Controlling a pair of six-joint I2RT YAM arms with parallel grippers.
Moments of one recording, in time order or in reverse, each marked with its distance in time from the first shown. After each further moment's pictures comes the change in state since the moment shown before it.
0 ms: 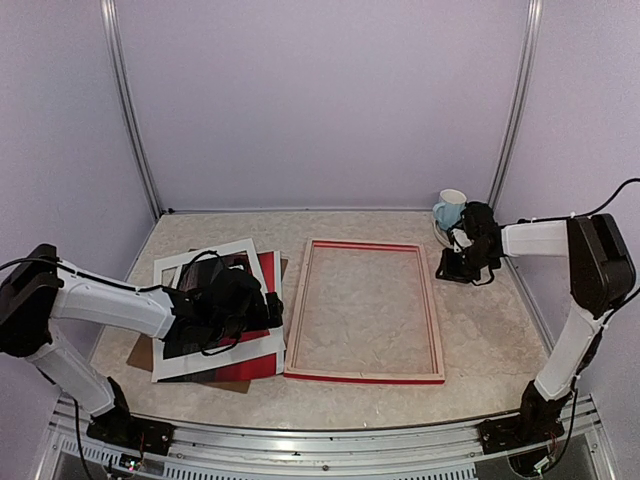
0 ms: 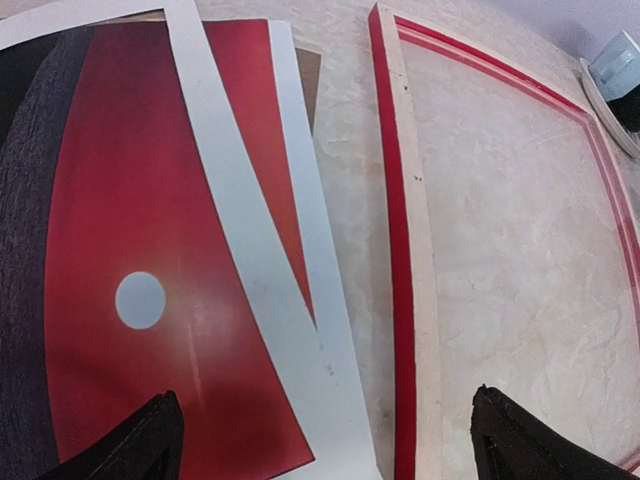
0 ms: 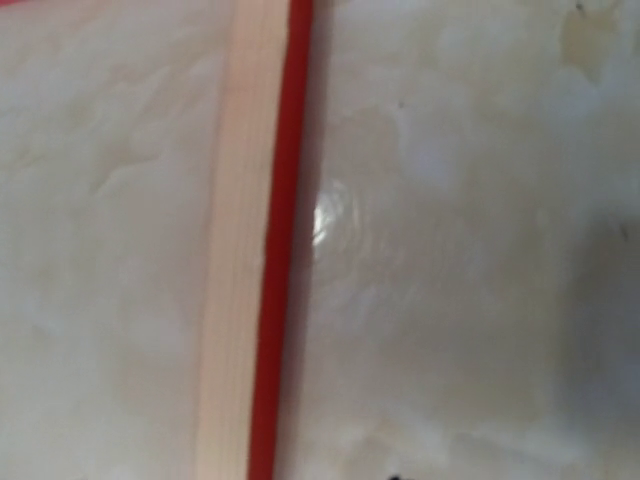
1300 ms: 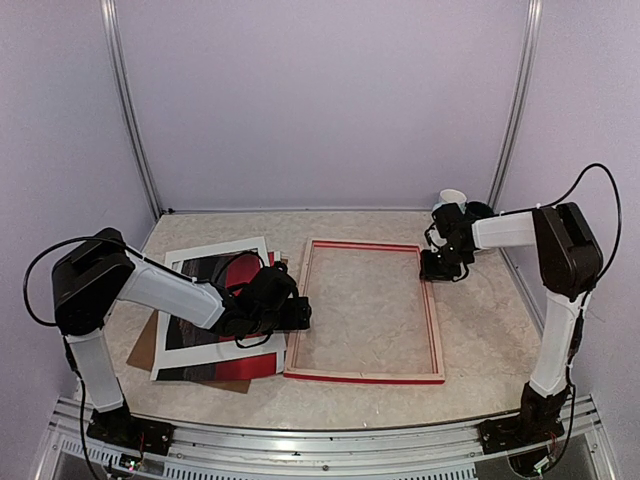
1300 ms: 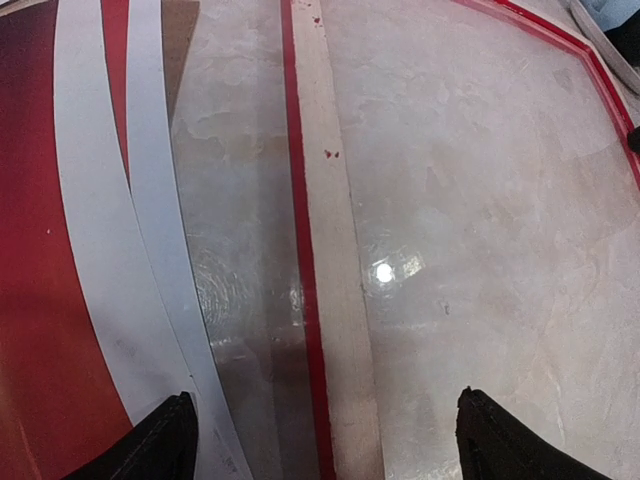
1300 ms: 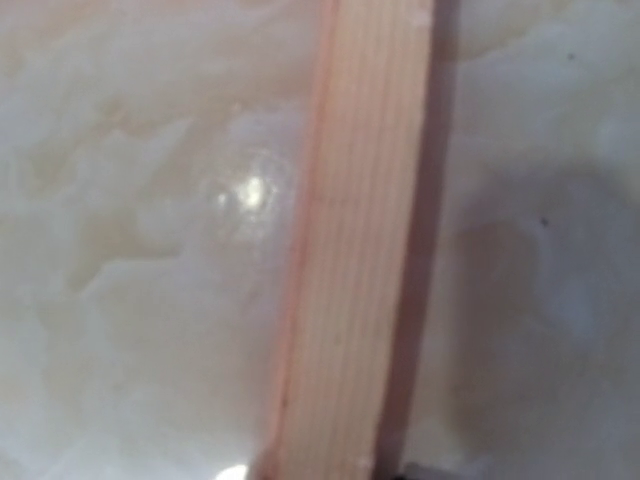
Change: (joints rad) left arm 0.007 0.359 0.235 0.098 0.111 0.098; right arm 0.100 0.231 0.210 -0.052 0.122 -0.020
